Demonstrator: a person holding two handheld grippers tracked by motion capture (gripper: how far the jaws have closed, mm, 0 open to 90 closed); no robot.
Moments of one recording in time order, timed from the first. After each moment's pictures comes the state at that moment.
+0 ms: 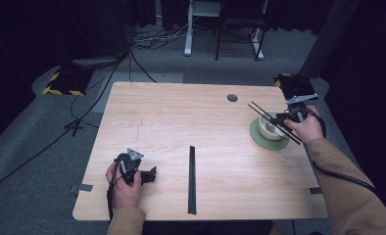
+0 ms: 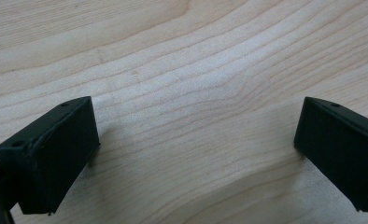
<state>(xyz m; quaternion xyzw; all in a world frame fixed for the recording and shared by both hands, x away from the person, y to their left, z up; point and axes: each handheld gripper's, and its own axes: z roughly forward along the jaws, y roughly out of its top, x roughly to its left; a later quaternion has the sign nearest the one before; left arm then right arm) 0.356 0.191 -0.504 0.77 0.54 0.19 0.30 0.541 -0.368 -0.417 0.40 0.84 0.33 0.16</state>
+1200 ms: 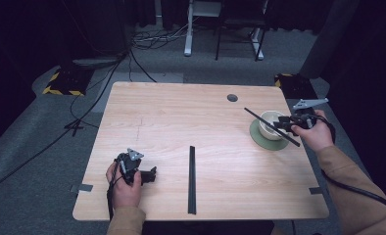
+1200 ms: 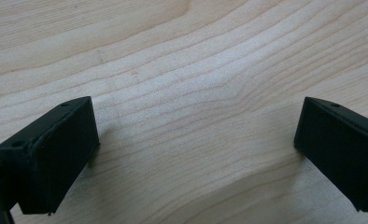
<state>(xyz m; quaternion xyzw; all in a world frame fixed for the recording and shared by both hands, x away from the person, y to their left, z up) 0.356 0.191 -0.504 0.77 0.54 0.19 0.30 0.501 -0.373 -0.393 0.36 0.84 0.37 0.16</state>
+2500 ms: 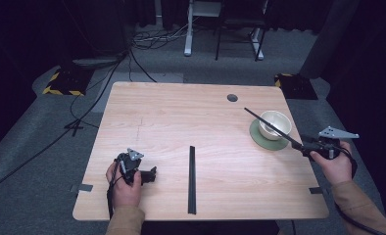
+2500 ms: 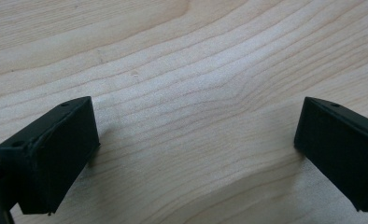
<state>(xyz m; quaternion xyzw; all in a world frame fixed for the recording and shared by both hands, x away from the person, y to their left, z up) 0.356 0.191 -0.504 0.77 0.54 0.19 0.30 0.418 -0.425 -0.431 0.42 0.77 0.42 0.23</state>
